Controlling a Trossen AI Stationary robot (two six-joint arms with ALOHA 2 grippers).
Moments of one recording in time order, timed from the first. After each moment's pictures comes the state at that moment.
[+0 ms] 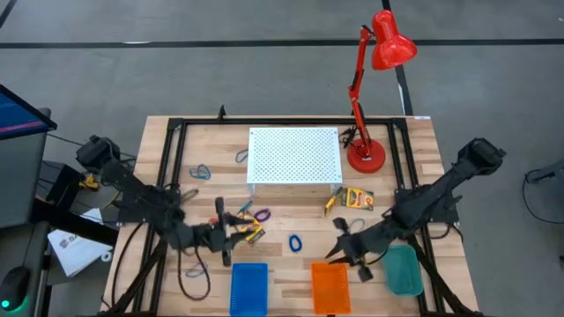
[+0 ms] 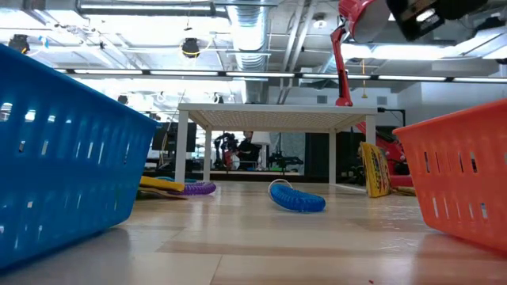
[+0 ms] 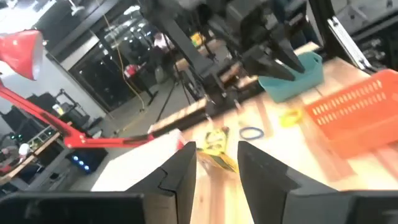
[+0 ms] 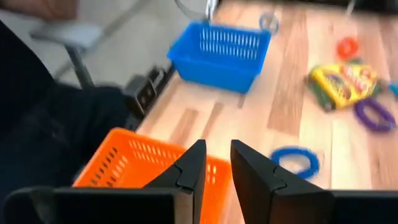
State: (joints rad) left arm -0.72 1.29 0.65 0.51 -0.93 0.44; right arm 0.65 1.33 0.77 -0.02 0.19 0.20
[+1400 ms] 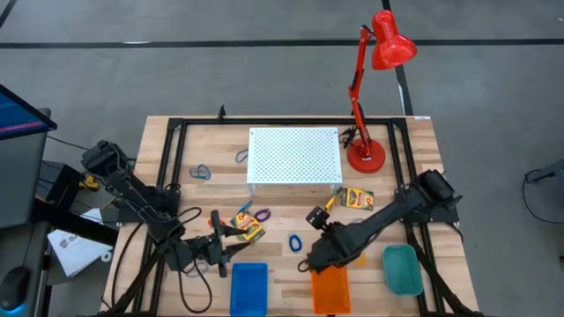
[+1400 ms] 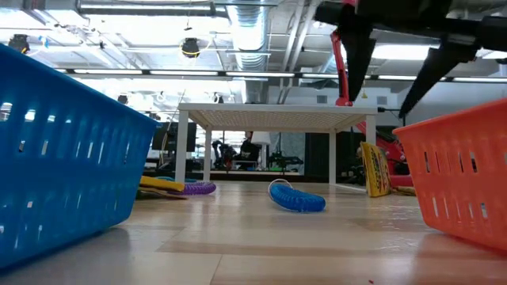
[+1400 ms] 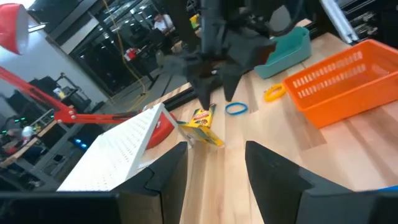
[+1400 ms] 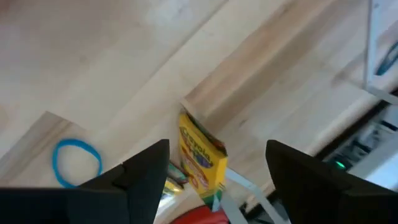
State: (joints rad) left arm -0.84 1.39 0.62 0.50 -1.07 0.31; right arm 0.52 1.93 1.52 -1.27 0.53 -0.31
